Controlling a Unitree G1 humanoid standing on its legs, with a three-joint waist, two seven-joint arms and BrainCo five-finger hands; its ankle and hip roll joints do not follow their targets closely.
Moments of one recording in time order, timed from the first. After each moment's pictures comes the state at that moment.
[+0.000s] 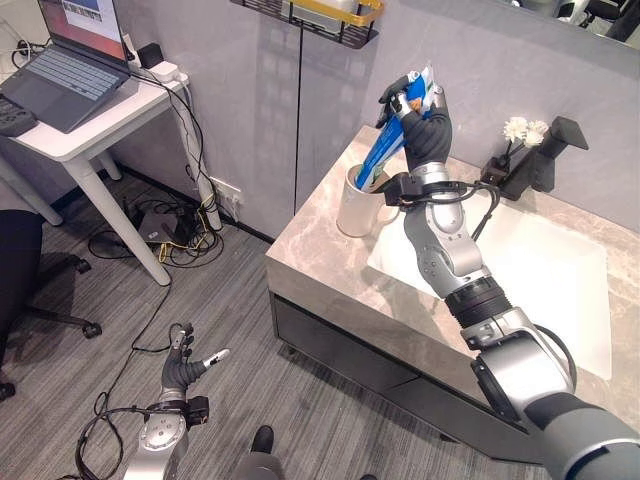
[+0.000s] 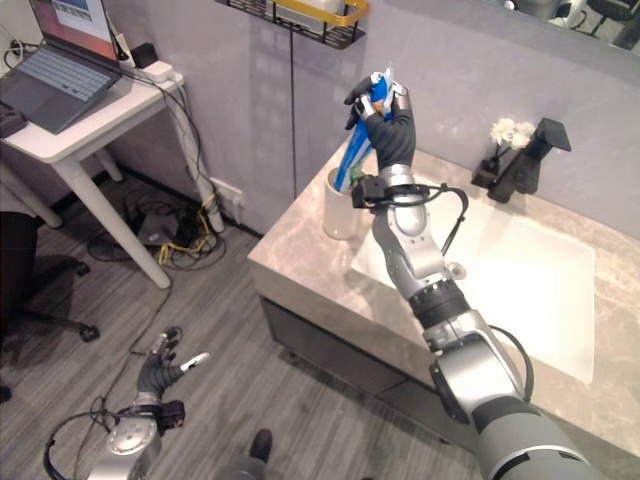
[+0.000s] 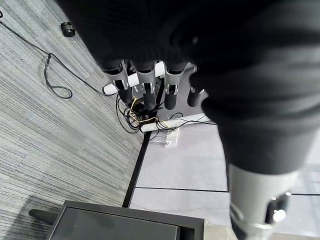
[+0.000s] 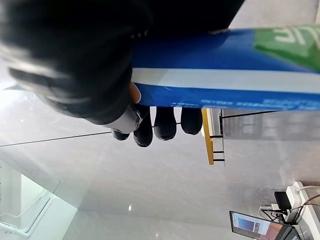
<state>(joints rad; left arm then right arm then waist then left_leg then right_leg) 0.16 0.40 -0.09 0.37 -0.29 -0.21 0.22 -0.91 -0.30 0.33 0.45 0.63 -0.35 -0.23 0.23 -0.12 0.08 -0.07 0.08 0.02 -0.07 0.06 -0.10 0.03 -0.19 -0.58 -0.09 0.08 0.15</state>
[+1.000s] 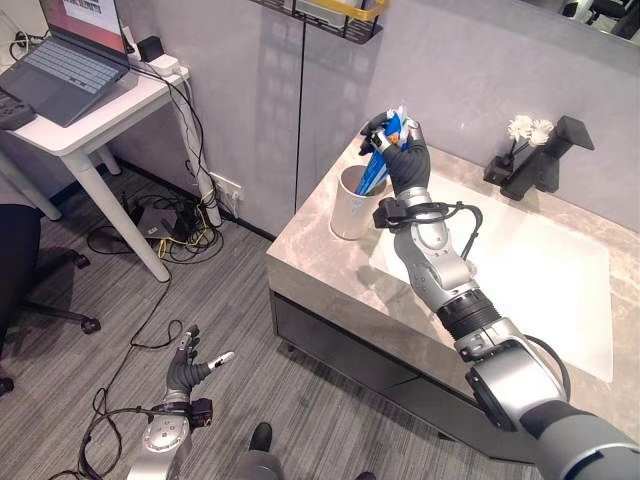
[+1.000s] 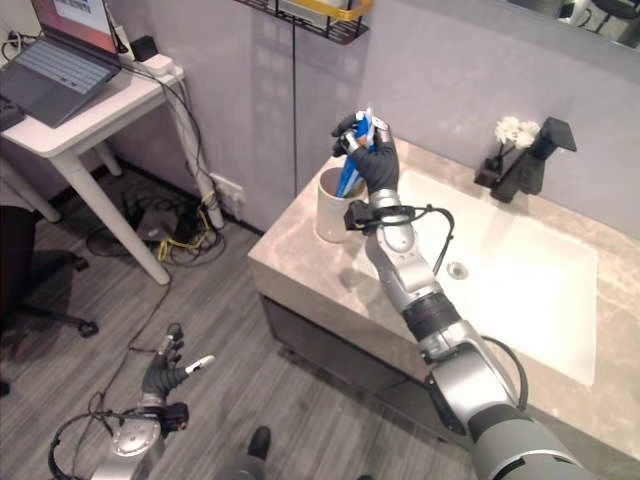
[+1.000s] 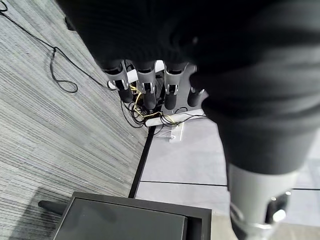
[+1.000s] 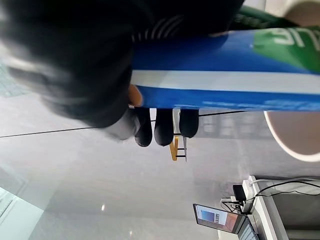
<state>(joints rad) 0.16 0.40 -0.12 0.38 -0.30 -0.21 0.21 -0.86 -0.27 0.37 0.50 0.60 -0.32 -0.22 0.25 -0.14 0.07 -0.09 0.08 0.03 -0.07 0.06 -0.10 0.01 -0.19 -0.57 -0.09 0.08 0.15</state>
